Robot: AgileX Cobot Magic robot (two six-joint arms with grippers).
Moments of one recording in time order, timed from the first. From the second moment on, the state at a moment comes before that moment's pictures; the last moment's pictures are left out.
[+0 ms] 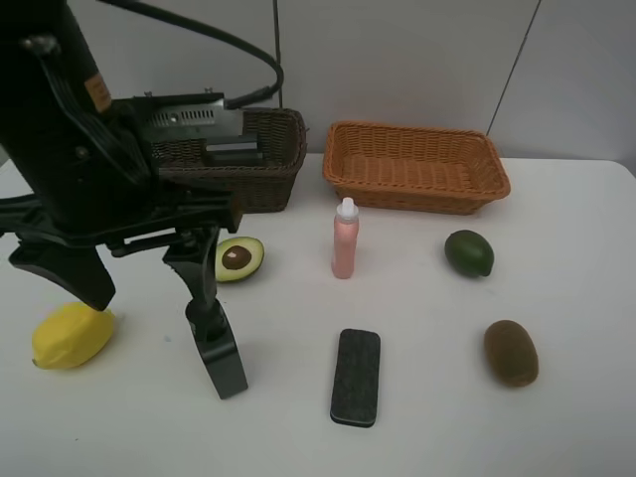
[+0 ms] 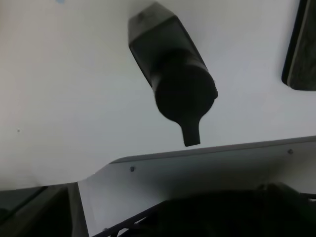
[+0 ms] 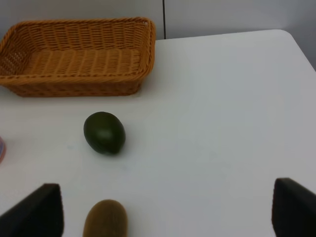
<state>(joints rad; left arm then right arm) -0.74 1.49 -1.10 -0.13 1.19 -0.64 -0.09 0.00 -0.51 0.01 1.06 -0.02</state>
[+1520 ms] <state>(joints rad) -0.76 1.76 -1.10 -0.13 0.96 -0.67 -0.09 0.00 -0.51 0.01 1.06 -0.02</state>
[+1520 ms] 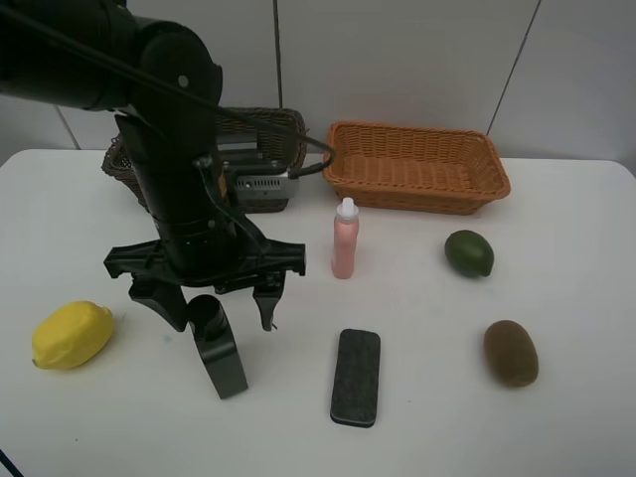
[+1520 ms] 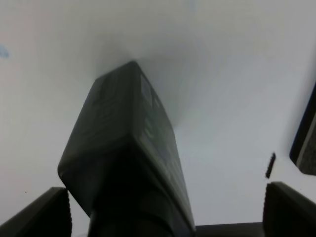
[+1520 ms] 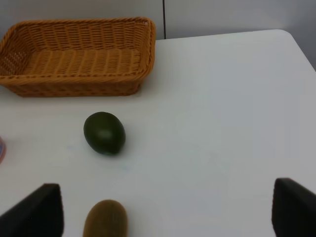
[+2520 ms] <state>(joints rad) -0.76 1.77 -0.93 -0.14 0.75 -0.65 -0.09 0.00 -0.51 0.01 1.06 -0.02</state>
